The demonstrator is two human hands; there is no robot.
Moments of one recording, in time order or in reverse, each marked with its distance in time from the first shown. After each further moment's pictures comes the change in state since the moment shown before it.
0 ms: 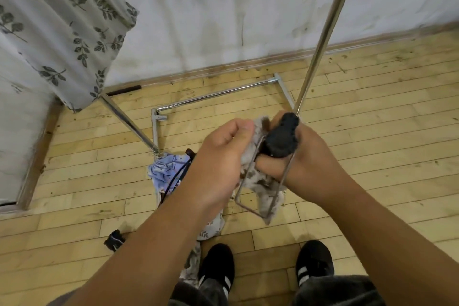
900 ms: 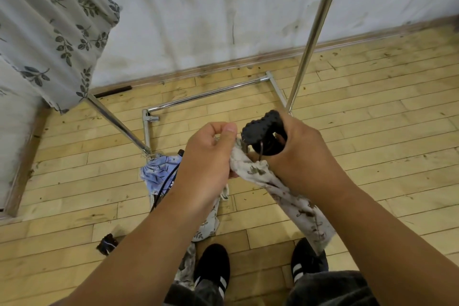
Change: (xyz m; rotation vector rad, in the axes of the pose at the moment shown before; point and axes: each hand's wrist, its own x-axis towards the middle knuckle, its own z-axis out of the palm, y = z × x) left_hand 0.006 -0.006 -0.001 0.100 0.166 -0.028; right_hand 0.003 -0.001 -0.007 -0.363 0.131 -0.041
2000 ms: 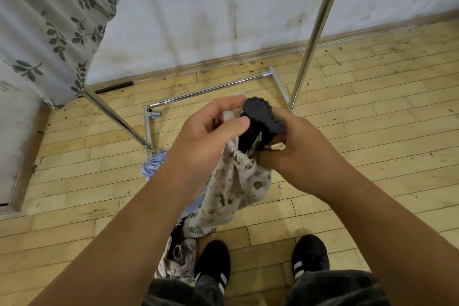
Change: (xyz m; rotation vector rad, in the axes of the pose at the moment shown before) left_hand 0.015 0.010 -0.012 -0.122 -0.186 0.140; right_hand 0.003 0.003 -0.009 0.164 -0.157 -0.042
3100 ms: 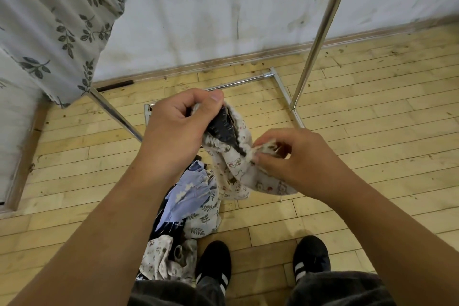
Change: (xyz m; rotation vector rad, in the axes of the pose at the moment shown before) left_hand 0.010 0.009 -0.037 0.230 0.230 0.140; right_hand -0.002 0.009 0.010 -0.138 -0.035 0.025
